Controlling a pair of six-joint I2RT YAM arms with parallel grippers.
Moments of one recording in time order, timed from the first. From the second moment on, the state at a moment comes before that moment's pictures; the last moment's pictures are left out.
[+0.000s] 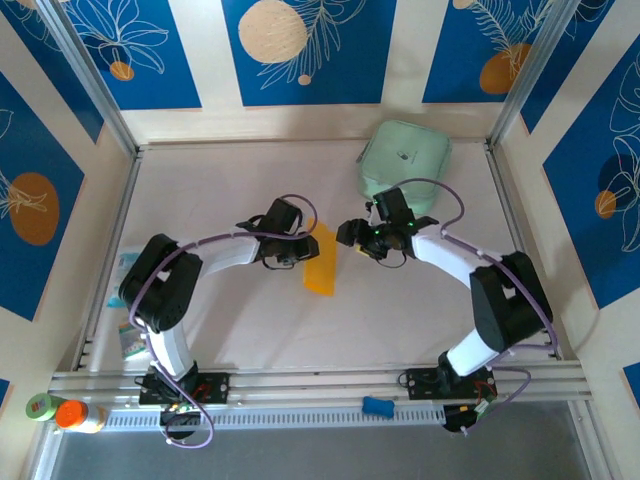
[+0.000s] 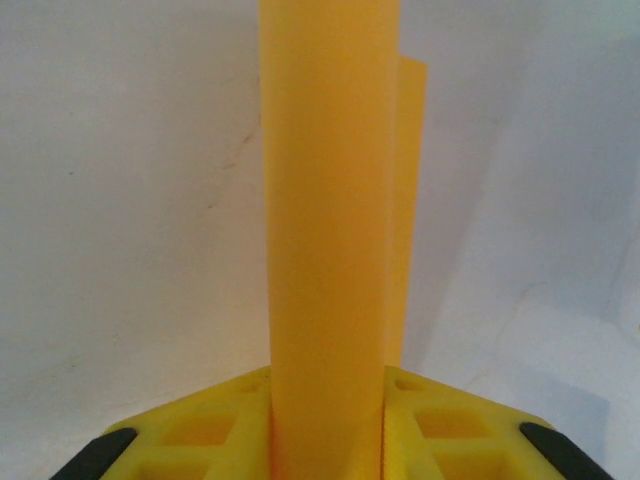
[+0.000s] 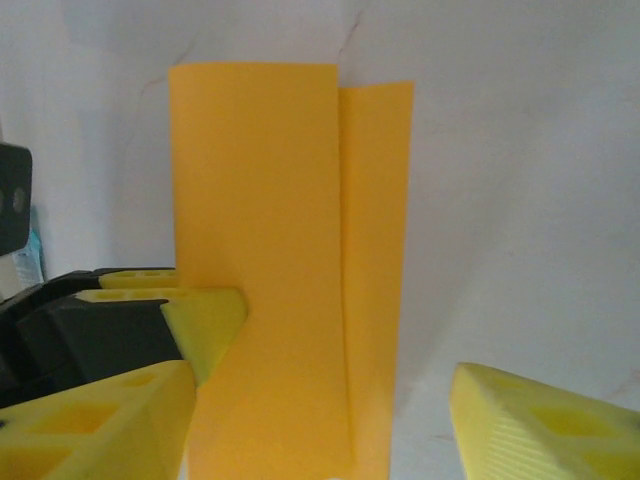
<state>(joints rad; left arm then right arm) -0.62 1.80 1.08 -0.24 0.28 -0.77 0.43 1.59 0.97 -0.33 -0.41 0.74</state>
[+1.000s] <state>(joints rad) -0.62 1.85 1.10 -0.36 0.24 -0.72 0.52 2.00 1.26 -0.50 -0.50 0.73</state>
